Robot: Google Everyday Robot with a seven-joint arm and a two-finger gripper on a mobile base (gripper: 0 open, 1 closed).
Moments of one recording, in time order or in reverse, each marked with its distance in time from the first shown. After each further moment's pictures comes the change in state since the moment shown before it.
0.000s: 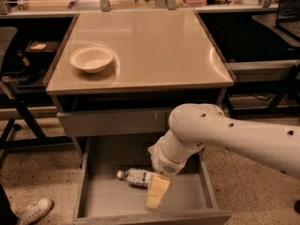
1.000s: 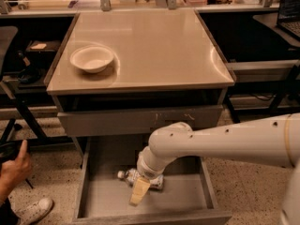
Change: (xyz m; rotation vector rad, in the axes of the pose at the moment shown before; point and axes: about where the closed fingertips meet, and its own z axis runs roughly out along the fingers) arm 0.003 -0.058 0.115 0.072 -0.008 0.062
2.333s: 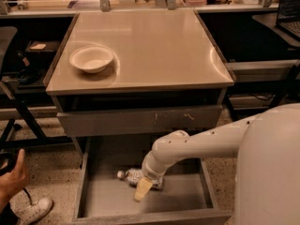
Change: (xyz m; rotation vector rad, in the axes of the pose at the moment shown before) arm 0.039 -0.040 0.064 0.041 0.020 0.107
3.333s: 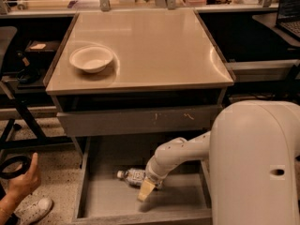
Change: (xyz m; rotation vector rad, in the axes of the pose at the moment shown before) arm 0.032 -0.031 0.059 0.020 0.009 0.047
